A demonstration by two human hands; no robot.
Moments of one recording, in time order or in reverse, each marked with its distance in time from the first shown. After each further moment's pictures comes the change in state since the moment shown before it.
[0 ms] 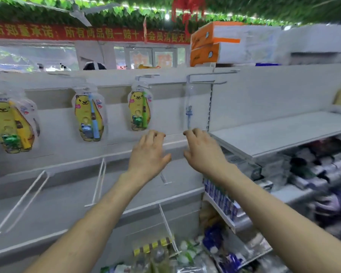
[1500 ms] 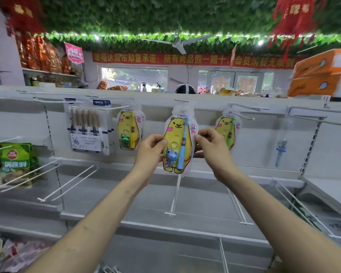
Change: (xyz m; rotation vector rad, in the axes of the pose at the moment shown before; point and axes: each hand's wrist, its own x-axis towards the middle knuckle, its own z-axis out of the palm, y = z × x) left_hand -0.051 -0.145 -0.120 -1.039 0.467 -0.622; right_hand 0.086 -0.189 -0.012 1.406 -0.132 0.039
